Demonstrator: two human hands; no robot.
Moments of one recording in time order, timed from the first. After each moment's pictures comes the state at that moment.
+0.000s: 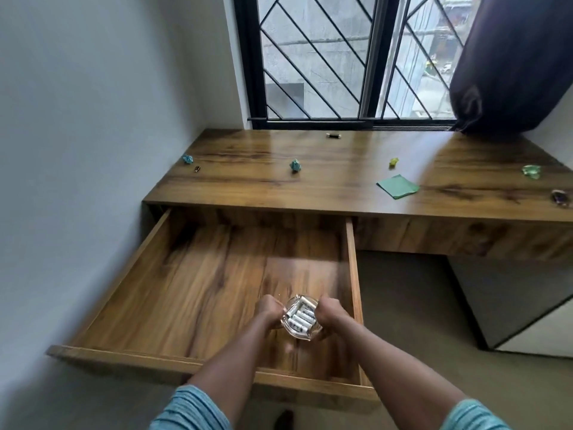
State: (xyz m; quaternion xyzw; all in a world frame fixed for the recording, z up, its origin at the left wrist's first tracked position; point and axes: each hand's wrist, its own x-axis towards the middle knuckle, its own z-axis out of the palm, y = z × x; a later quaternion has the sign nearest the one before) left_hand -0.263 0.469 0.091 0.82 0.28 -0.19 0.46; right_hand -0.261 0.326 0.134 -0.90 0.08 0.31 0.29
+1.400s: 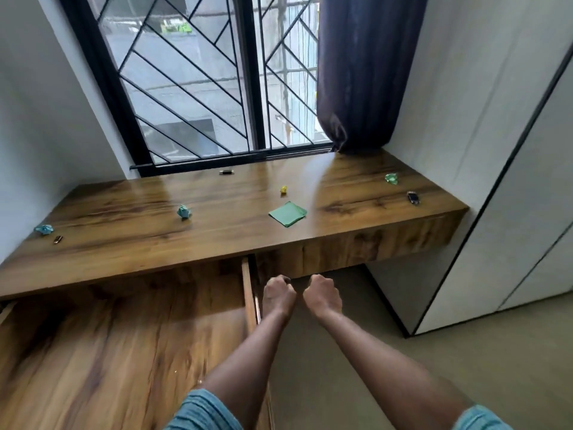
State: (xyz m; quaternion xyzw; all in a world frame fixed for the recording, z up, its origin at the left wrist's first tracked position) left_hand -0.176 0.229 0.165 0.92 0.04 -0.04 0.38; right_hand -0.215 0.145 0.196 -0.93 0.21 -0.01 0.30
